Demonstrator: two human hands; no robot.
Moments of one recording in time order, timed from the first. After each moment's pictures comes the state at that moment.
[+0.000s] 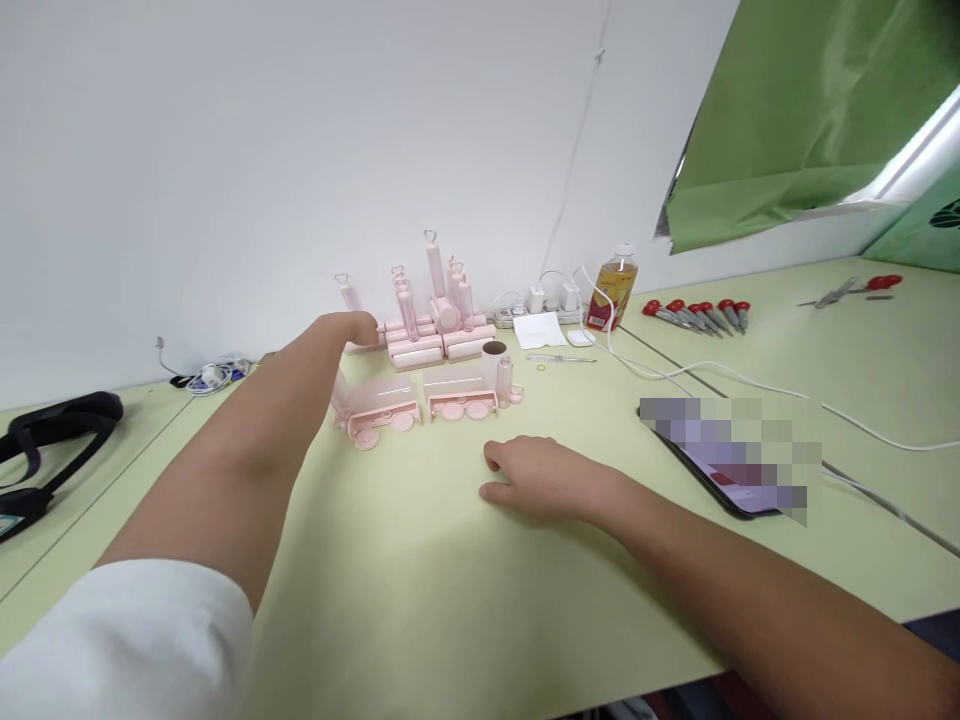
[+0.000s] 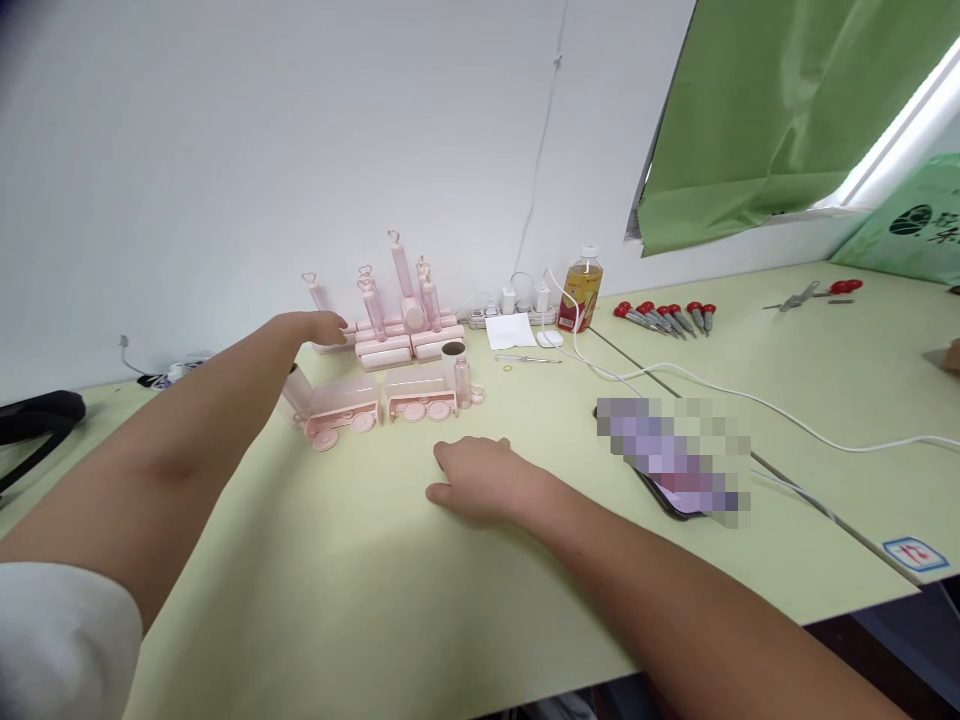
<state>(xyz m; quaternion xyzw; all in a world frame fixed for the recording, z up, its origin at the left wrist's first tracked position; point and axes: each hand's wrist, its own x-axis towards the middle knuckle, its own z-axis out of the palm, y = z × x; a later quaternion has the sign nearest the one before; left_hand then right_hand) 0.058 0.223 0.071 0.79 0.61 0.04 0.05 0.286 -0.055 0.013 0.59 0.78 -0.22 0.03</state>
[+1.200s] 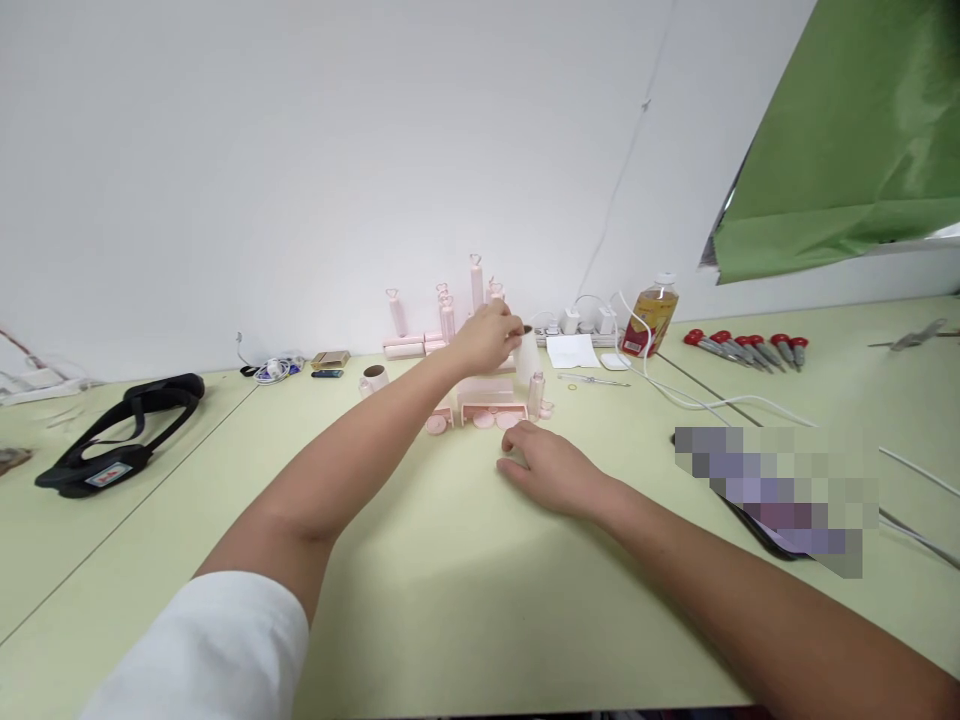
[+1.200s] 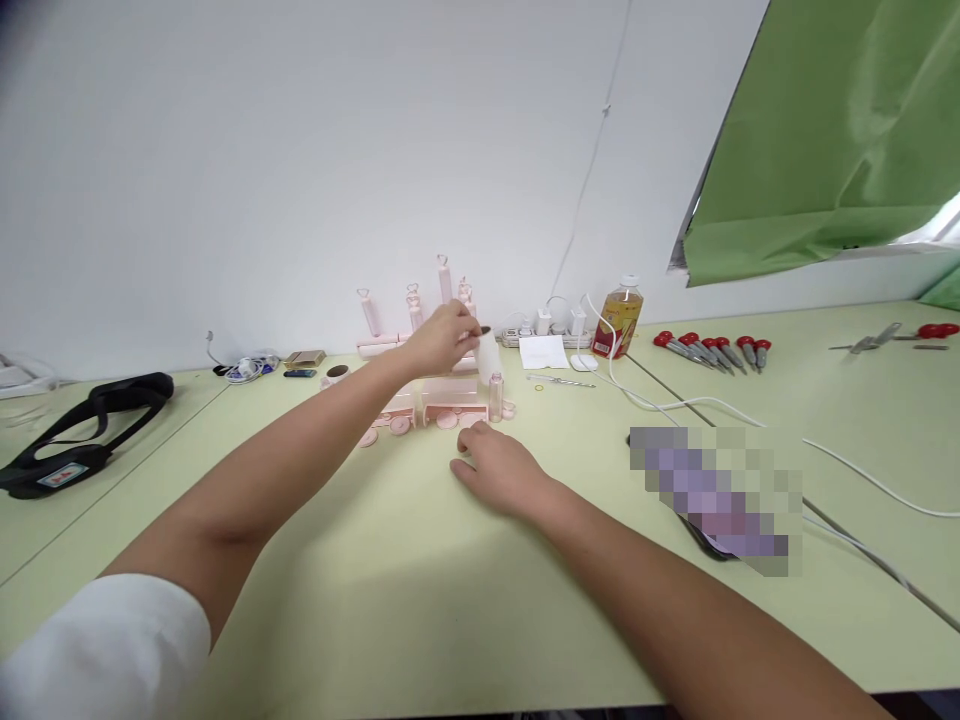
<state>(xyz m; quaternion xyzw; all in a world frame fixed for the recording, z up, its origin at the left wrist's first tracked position) 0.164 0.113 0.072 0.91 0.34 0.23 0.01 0.286 -0.034 -0.013 0.56 0.80 -0.14 -0.14</state>
